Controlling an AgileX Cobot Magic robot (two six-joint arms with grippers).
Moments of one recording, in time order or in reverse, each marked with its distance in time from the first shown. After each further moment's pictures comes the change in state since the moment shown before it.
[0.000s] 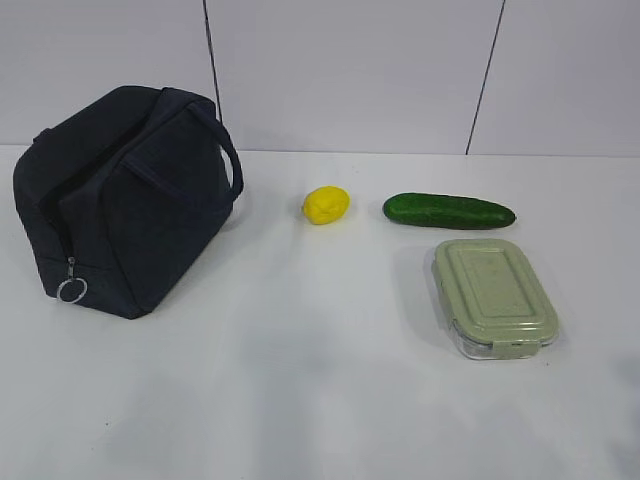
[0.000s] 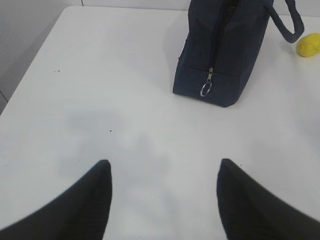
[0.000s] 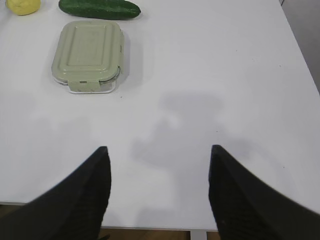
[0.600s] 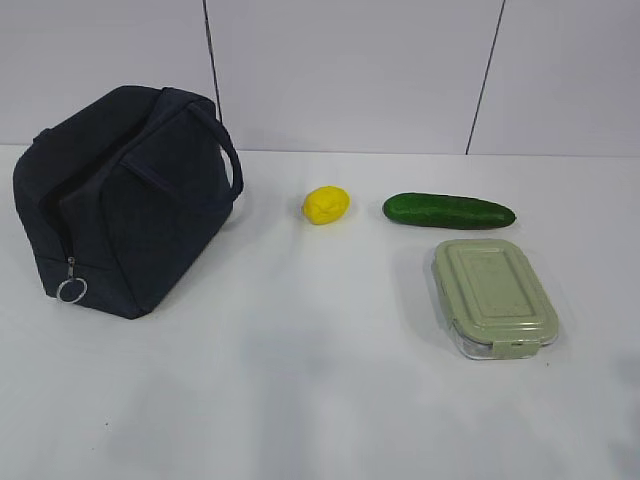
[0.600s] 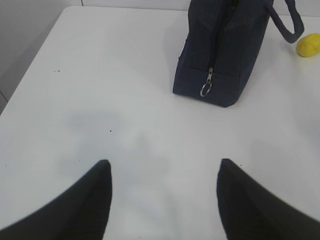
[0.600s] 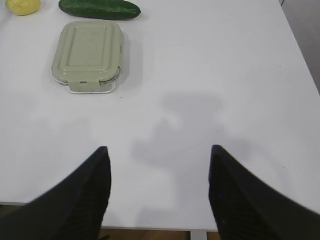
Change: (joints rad) left arm 0.000 0.000 0.000 0.000 0.000 0.000; right arm 0.000 0.000 0.000 0.000 0.000 0.000
